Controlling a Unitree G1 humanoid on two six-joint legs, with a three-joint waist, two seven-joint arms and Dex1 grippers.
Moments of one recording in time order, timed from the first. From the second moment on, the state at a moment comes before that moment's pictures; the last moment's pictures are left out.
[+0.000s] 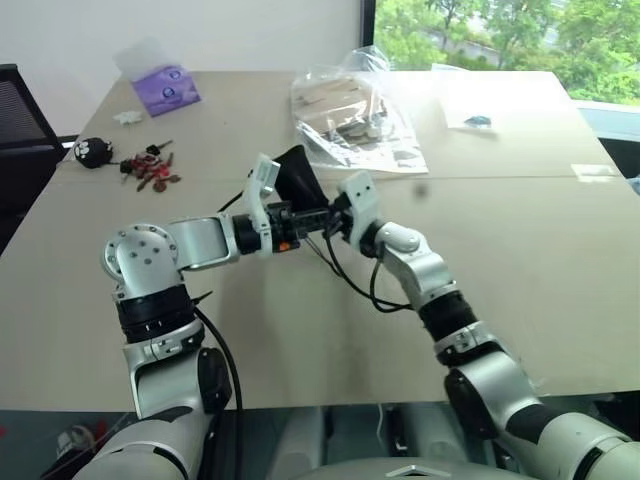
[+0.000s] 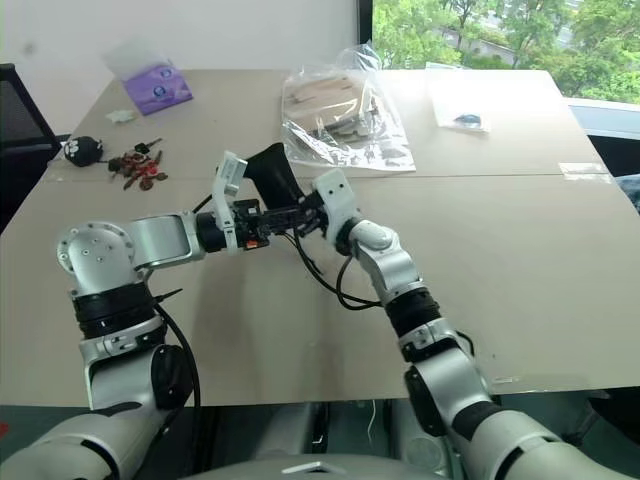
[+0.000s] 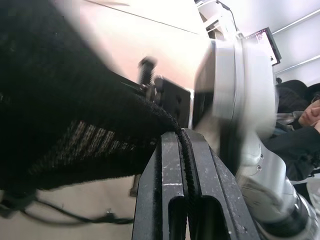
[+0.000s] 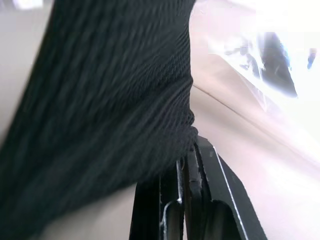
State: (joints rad) left arm -0.71 0.36 0.43 -0.05 -1.08 1.58 -0.27; right arm -0.77 0.11 0.14 0.52 0.17 0.29 0.47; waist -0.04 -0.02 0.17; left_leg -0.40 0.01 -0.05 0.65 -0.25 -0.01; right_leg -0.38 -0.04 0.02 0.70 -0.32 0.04
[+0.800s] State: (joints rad) left arm -0.81 0.43 0.50 0.30 -1.01 1.45 -0.33; right arm -0.59 -0.17 0.11 -0.23 0.24 0.74 0.60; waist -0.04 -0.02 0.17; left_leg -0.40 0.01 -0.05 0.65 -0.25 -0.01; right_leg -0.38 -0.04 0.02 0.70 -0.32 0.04
